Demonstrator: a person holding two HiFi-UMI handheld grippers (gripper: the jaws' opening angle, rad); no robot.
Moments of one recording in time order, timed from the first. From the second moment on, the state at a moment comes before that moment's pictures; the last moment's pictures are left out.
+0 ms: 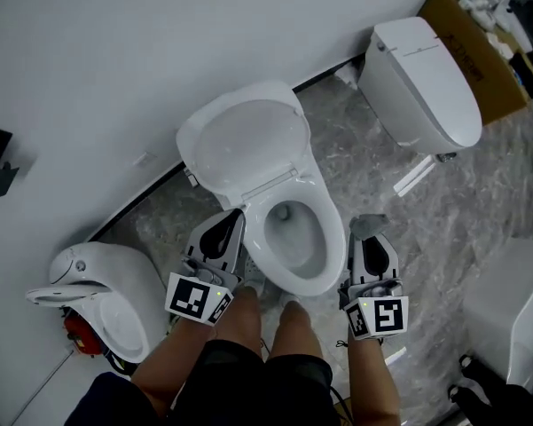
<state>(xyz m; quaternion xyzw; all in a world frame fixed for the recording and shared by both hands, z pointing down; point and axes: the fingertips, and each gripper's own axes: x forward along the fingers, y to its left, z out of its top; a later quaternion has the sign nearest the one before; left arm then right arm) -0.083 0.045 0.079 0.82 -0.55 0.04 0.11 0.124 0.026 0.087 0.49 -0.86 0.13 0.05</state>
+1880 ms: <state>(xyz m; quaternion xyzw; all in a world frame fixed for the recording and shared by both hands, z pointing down) -0.086 0.121 -0.184 0.83 -0.55 -0.03 -0.02 0.123 0.115 -0.208 0.48 -0.88 0.01 -0.05</state>
